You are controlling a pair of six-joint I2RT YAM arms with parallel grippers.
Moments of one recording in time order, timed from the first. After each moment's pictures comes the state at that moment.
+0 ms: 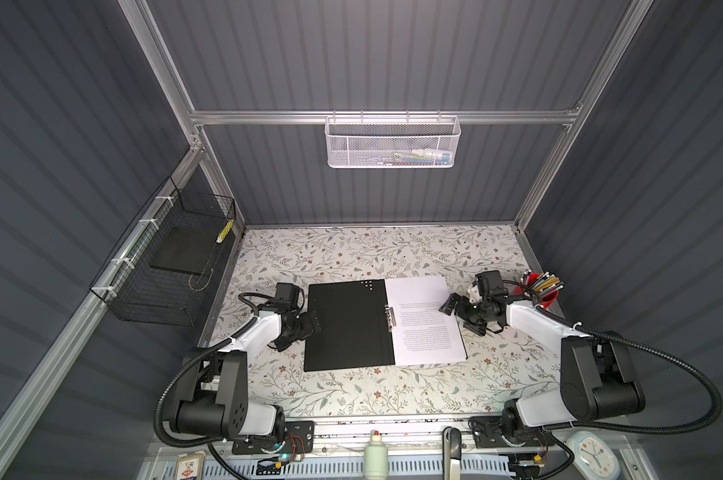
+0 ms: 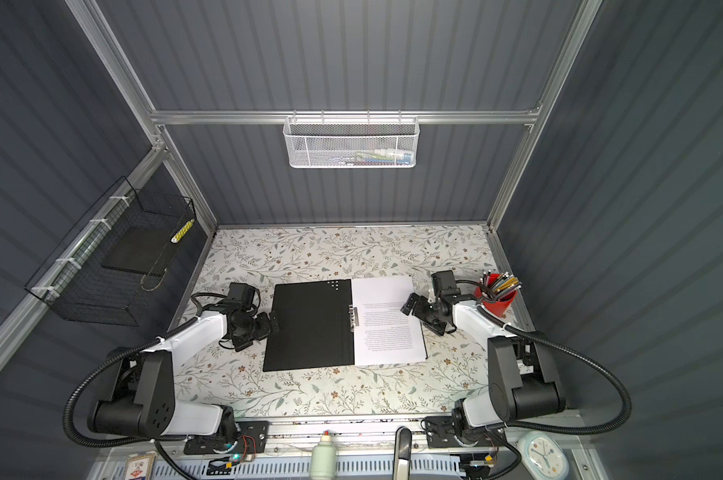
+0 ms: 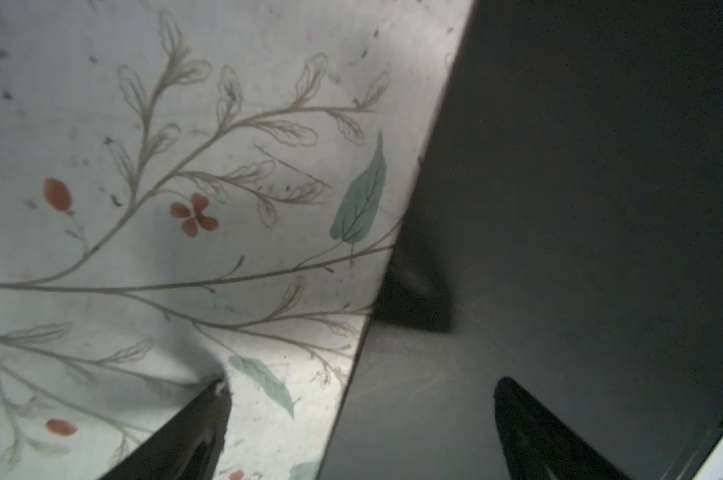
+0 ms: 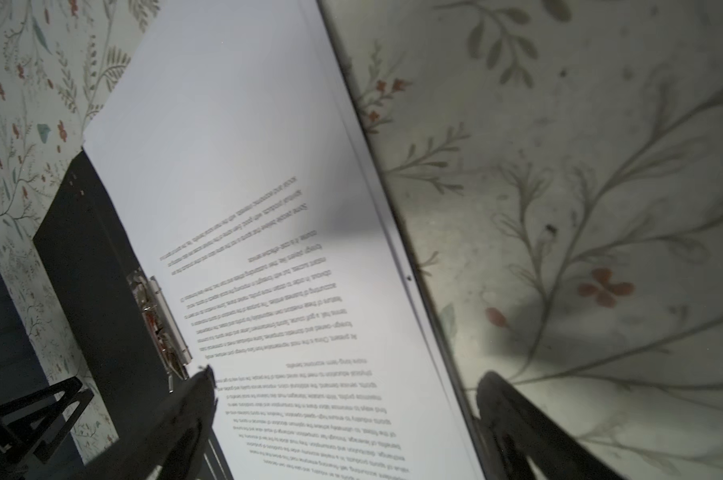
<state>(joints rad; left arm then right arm) -0.15 1.42 0.73 -0.56 0.12 -0.52 0.13 1.47 0.74 -0.41 -0.31 0.62</state>
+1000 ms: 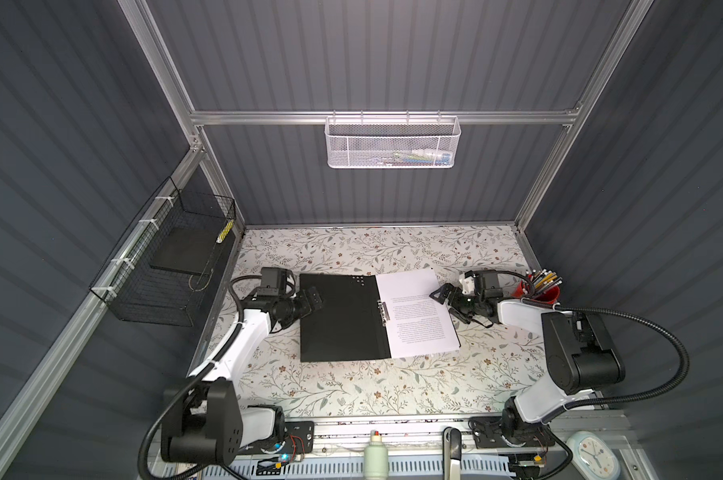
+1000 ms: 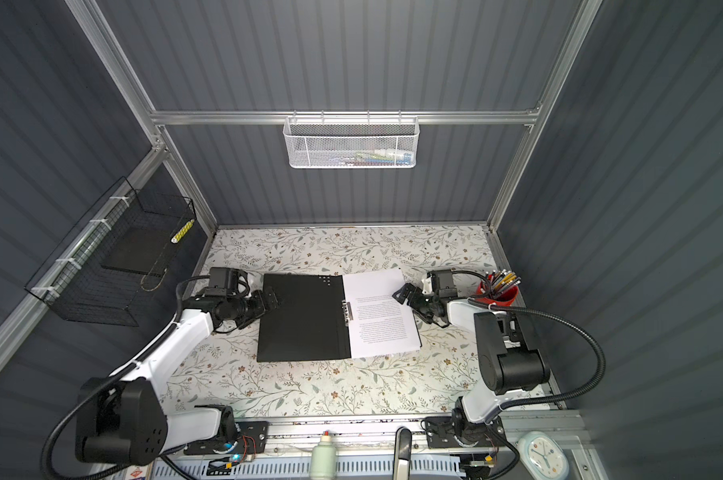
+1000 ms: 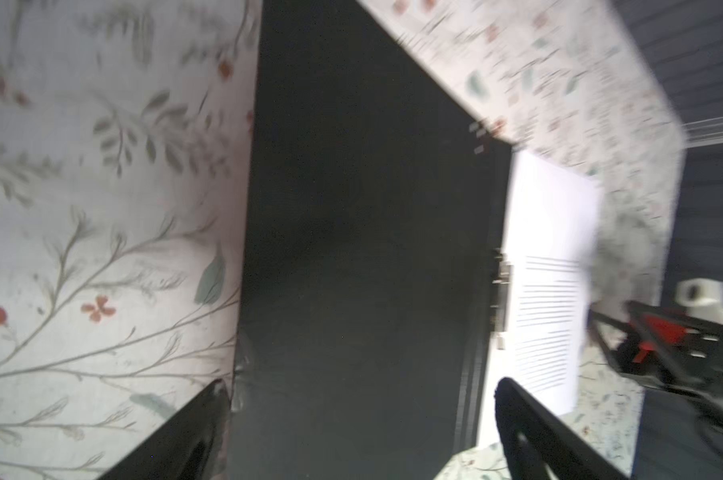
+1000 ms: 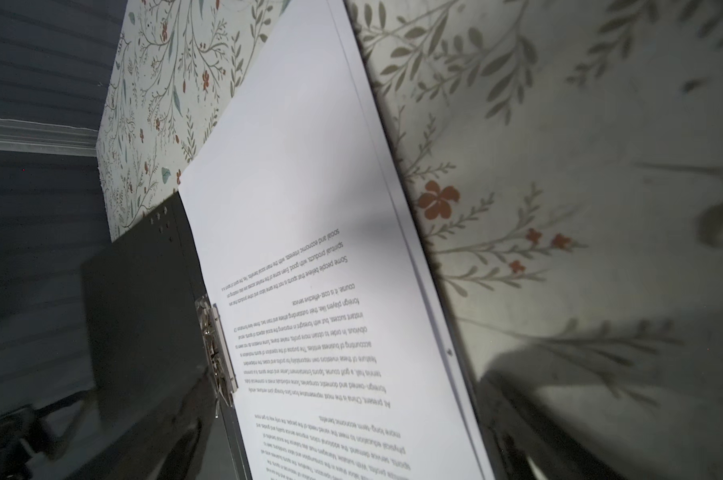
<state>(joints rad) -0.12 1.23 0.91 -0.57 0.37 -0.51 0.15 1.64 0.74 -0.01 -0.49 0.68</state>
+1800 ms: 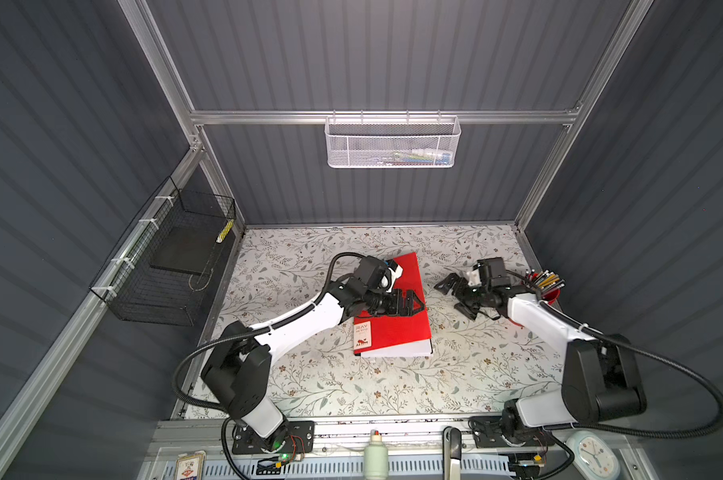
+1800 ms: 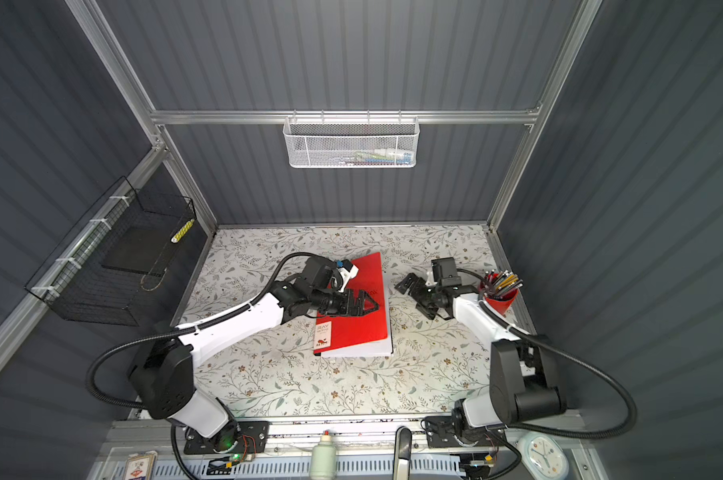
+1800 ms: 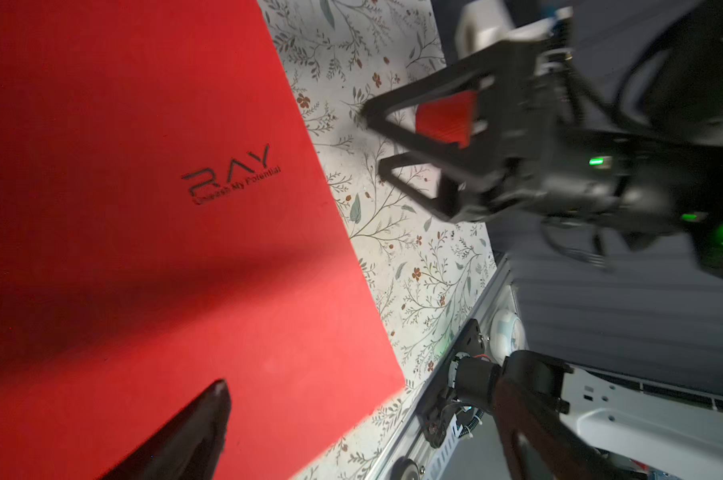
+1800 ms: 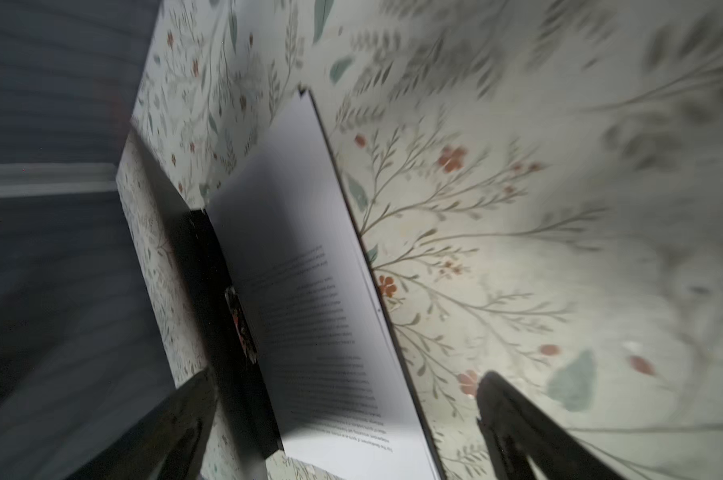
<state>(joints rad) -0.77 1.65 1.21 -0.32 0.47 -0.65 0.11 1.36 0.87 -0.39 -0.35 0.80</state>
